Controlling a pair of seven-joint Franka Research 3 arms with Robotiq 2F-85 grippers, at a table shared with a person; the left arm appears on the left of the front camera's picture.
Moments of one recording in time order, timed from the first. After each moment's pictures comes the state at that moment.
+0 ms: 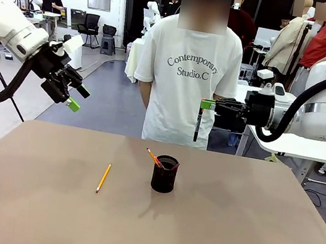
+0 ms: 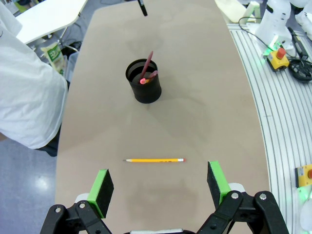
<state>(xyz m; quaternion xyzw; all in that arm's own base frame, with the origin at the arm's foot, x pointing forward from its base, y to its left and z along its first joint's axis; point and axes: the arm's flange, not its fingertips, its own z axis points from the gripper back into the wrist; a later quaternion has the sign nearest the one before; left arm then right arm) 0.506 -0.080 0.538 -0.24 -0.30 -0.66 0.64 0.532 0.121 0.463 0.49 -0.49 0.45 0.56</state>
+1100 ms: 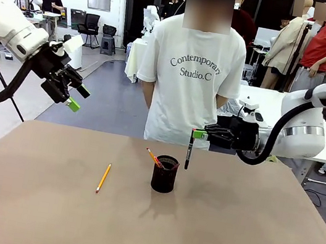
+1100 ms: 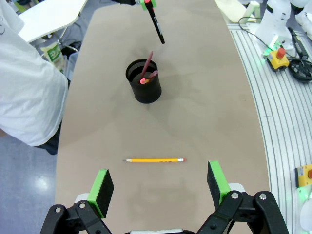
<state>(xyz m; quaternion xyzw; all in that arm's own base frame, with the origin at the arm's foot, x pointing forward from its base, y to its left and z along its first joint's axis) 0.506 -0.080 0.538 -0.24 -0.30 -0.66 0.64 0.561 0.128 0.368 0.58 -0.41 0.50 0.49</state>
